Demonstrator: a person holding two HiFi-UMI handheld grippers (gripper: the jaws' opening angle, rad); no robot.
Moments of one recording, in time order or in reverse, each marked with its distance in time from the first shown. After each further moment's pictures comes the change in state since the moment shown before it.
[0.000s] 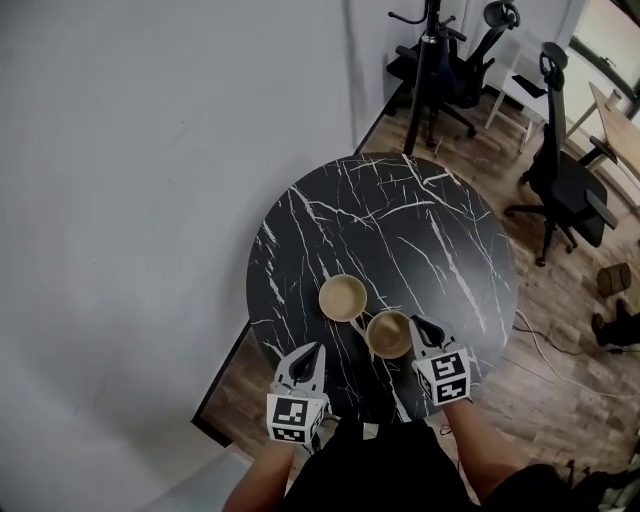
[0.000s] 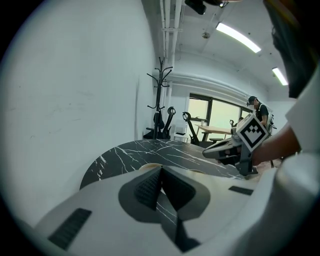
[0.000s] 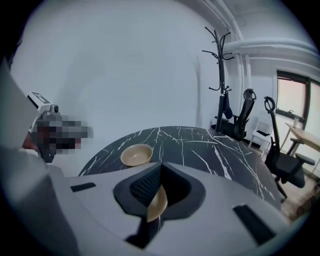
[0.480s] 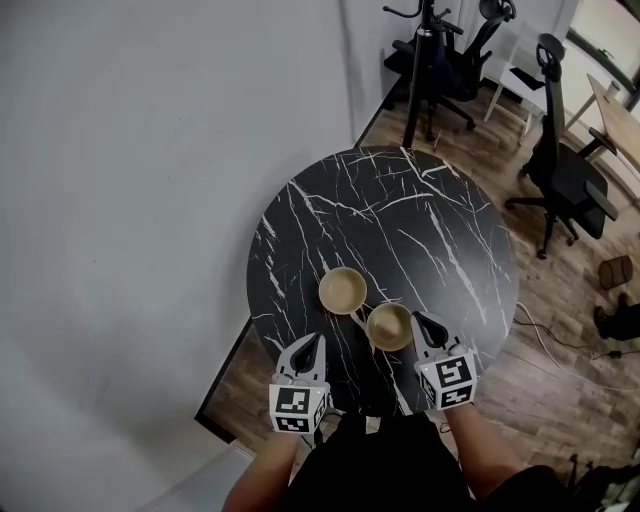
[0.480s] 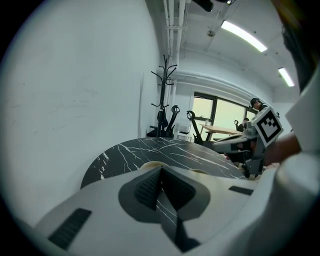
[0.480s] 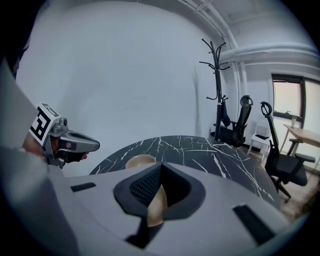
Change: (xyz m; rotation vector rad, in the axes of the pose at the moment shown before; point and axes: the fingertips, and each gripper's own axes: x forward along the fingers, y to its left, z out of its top) left arm 0.005 0.004 -0.003 -0.031 0.019 0.034; right arm -0.026 0.009 0.023 0.017 -0.116 -0.009
